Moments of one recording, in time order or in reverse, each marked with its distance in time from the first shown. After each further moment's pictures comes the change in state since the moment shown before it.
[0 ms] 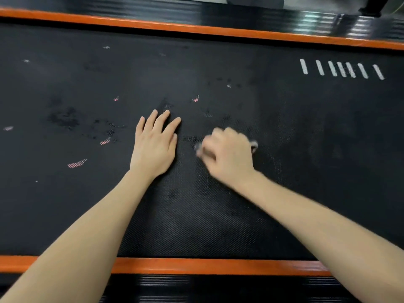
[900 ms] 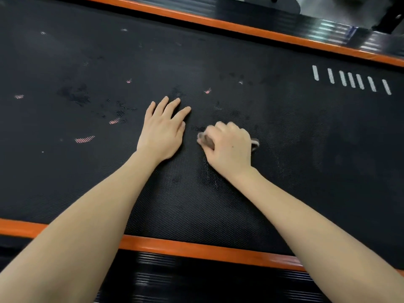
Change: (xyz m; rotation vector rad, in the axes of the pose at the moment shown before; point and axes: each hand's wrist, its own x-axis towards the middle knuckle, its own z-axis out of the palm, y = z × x) left_hand 0.001 -0.003 0.003 0.001 0.025 0.002; right_hand 0.000 -0.014 0.013 -0.097 0.042 -0.004
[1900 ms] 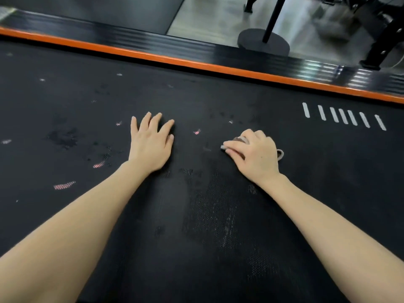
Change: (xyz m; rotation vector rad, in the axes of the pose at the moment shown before) left_hand 0.064 -0.008 -0.004 0.108 -0.014 -0.145; right_hand 0.051 0.131 0.023 -0.042 0.106 -0.140
